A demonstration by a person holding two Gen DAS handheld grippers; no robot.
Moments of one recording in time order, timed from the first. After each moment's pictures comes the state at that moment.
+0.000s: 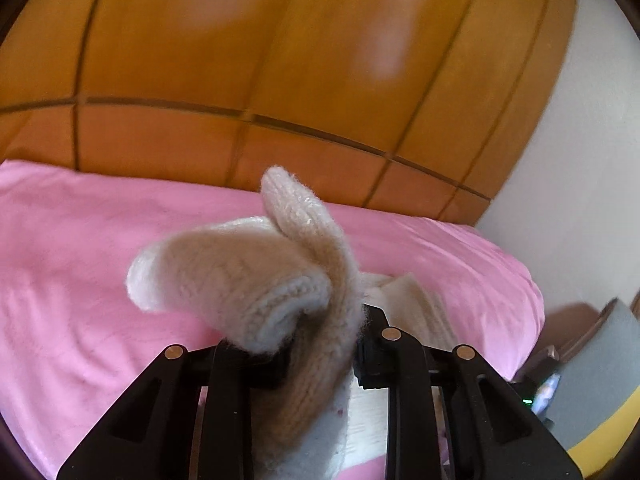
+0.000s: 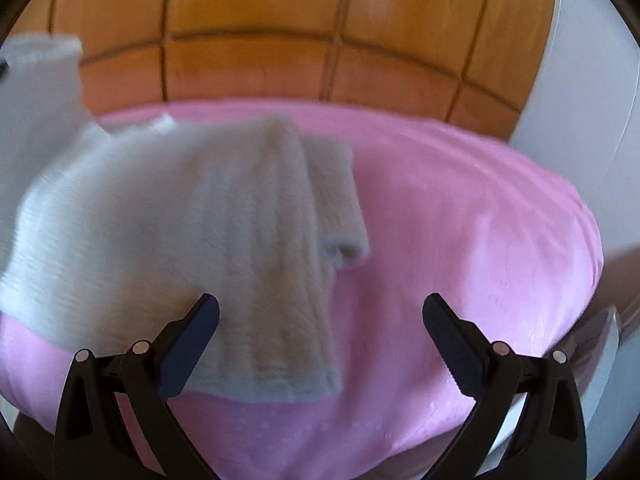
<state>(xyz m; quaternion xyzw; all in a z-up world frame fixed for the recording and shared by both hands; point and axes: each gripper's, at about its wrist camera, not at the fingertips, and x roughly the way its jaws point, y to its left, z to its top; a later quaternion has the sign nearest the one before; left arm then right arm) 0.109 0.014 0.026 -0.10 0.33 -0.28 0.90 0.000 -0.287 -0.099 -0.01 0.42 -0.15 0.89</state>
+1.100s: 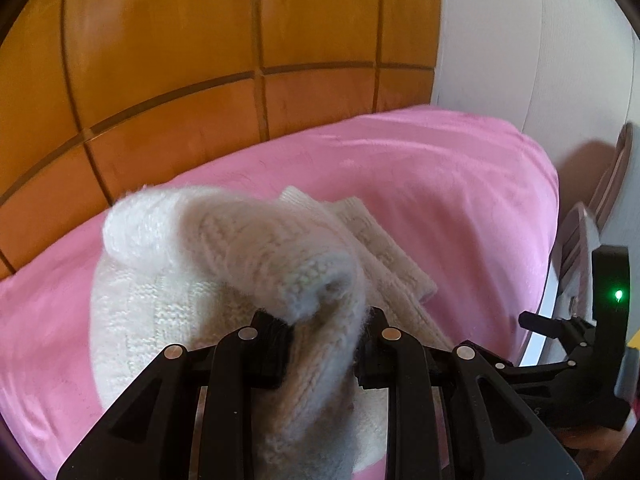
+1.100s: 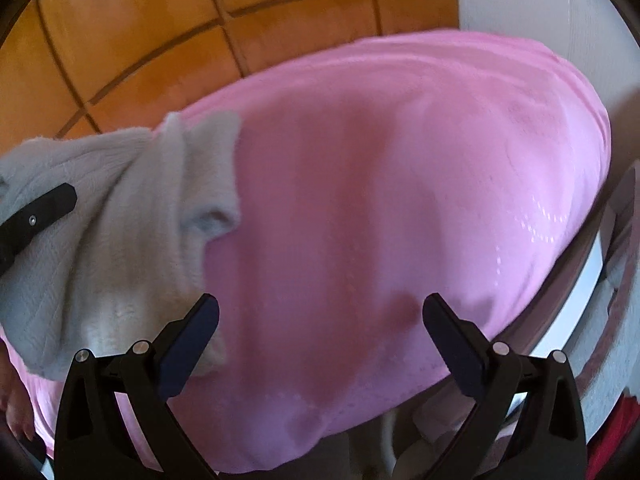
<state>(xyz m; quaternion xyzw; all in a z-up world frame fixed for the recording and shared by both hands) 0.066 -0.199 -0.047 0.15 0.34 -0.35 0.86 -0.048 -0.393 -0.099 0.21 0.43 -0.18 0.86</state>
